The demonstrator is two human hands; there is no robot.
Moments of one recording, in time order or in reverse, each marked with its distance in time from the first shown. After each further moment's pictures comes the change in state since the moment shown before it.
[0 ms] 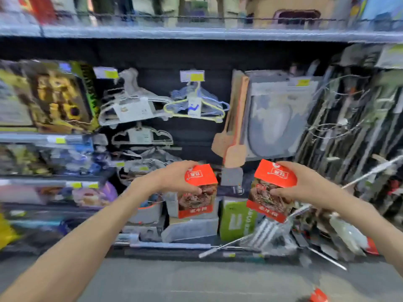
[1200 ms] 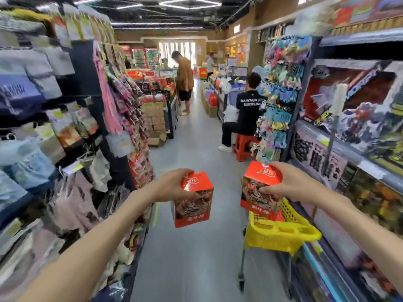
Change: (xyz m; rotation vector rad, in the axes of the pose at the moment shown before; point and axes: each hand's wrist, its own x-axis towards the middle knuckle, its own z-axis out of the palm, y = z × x) left_hand -0.796 -0.605 -0.275 0.026 0.659 -1.476; right_hand 0.197 -1.075 0.665 0.011 -0.771 -1.300
